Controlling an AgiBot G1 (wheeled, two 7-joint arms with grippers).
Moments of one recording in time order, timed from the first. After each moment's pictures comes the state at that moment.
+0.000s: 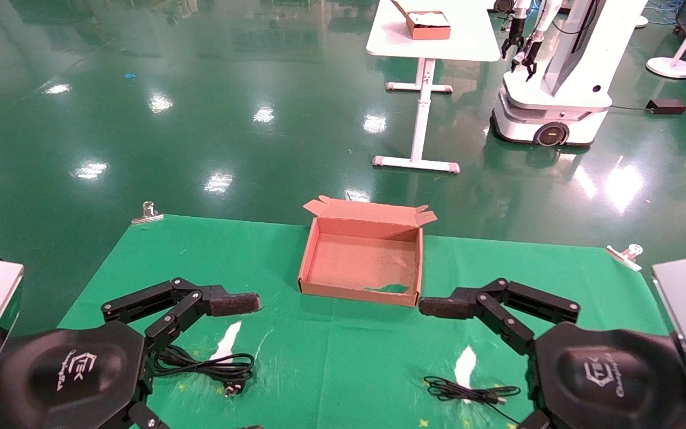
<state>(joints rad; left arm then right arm) -1.08 0.61 0.28 -1.28 0.73 1.49 -0.19 1.07 -0.61 -0.28 1.28 -0.73 -1.50 0.19</state>
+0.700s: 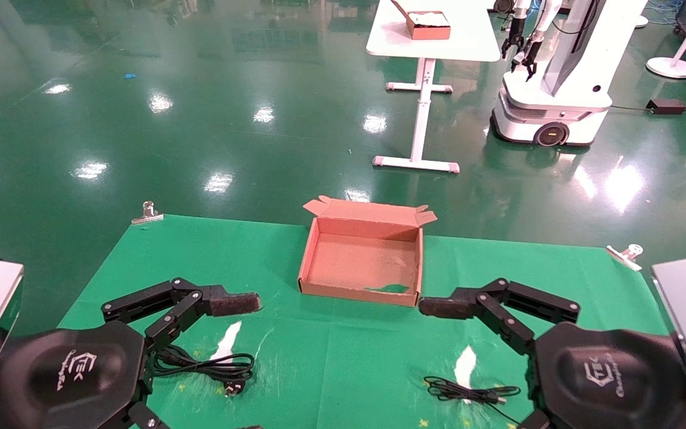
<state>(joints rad) -1.08 0.62 0.29 -1.28 0.75 1.49 -0.18 1.08 -0.61 -0.28 1.28 -0.74 -1.50 0.19</state>
